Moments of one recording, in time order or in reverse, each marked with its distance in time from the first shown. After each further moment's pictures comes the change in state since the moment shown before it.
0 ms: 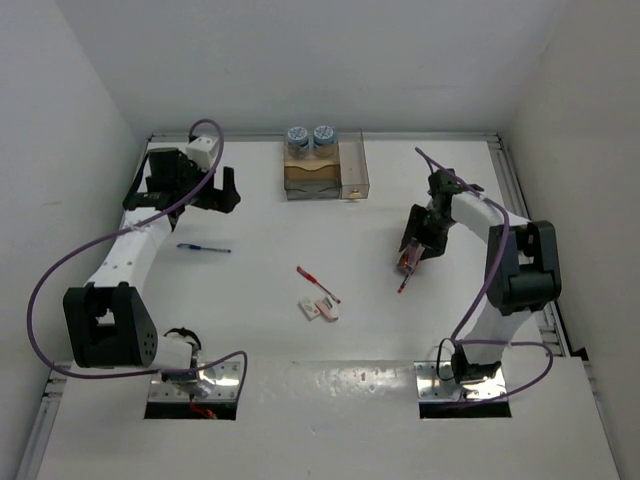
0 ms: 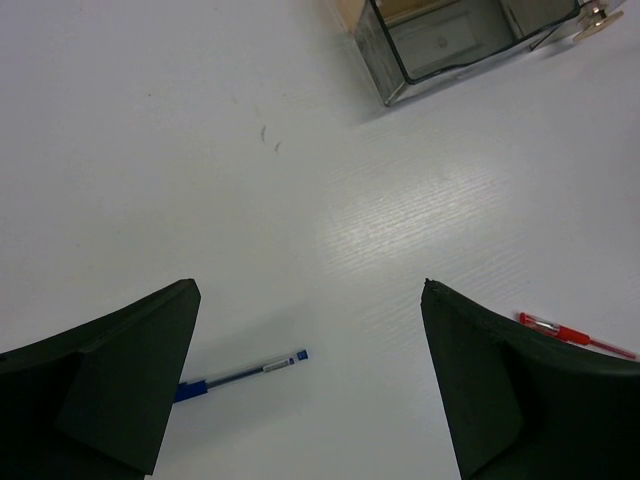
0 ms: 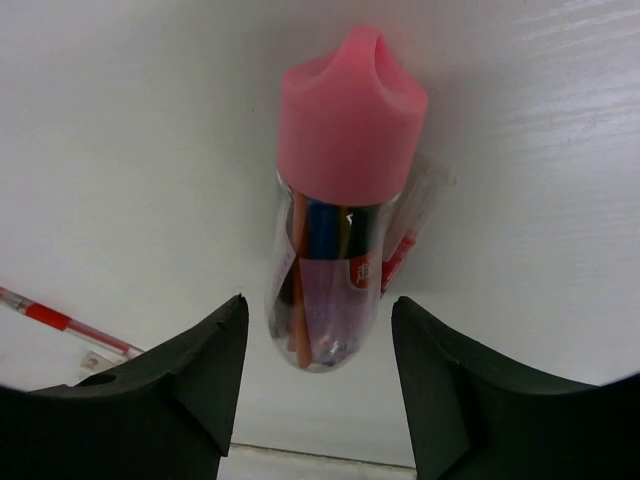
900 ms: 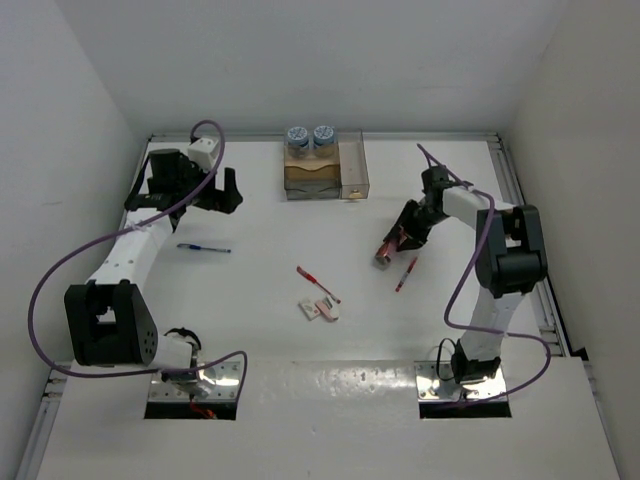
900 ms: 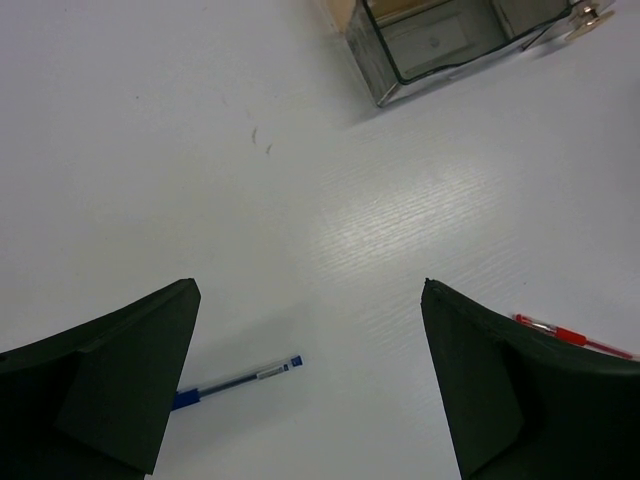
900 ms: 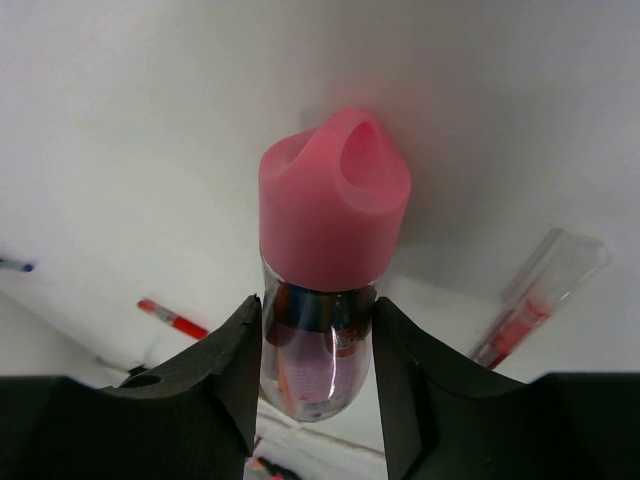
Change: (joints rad) left arm 0.000 0.008 -0.018 0.035 0.011 -0.007; right arm 0.006 0.161 0.092 0.093 -0.163 0.204
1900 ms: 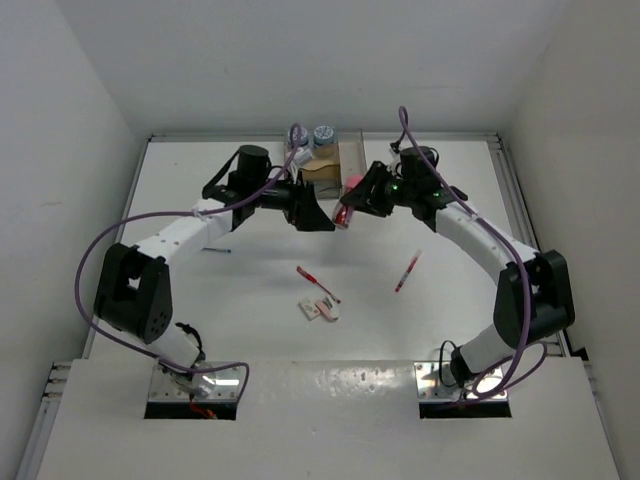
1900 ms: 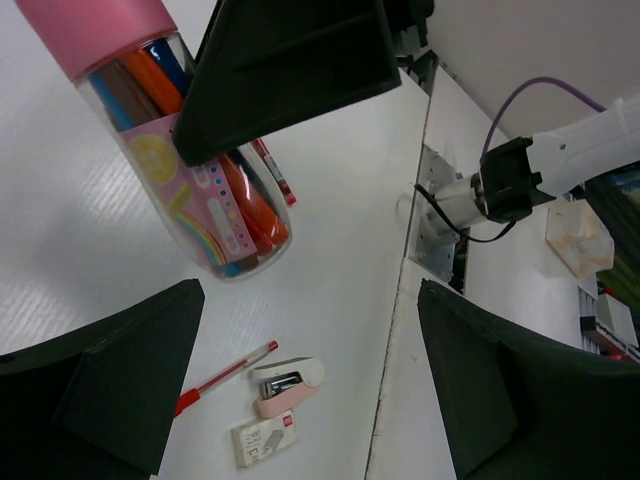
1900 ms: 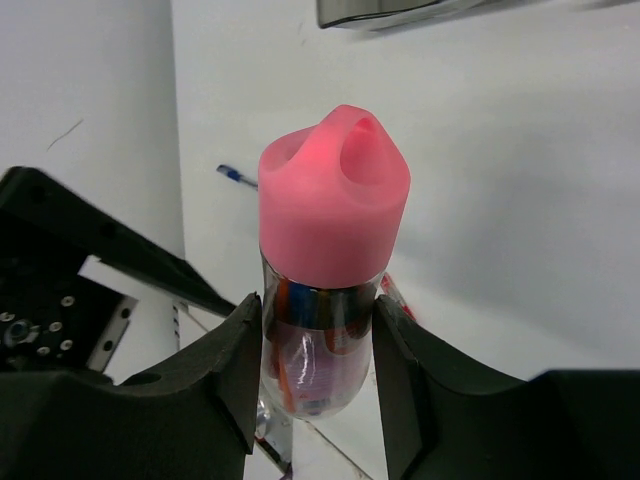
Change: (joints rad) left arm -0.439 0.189 0.106 0.192 0.588 -0.352; right arm 0.254 -0.358 -0.083 0.444 -0.091 0.145
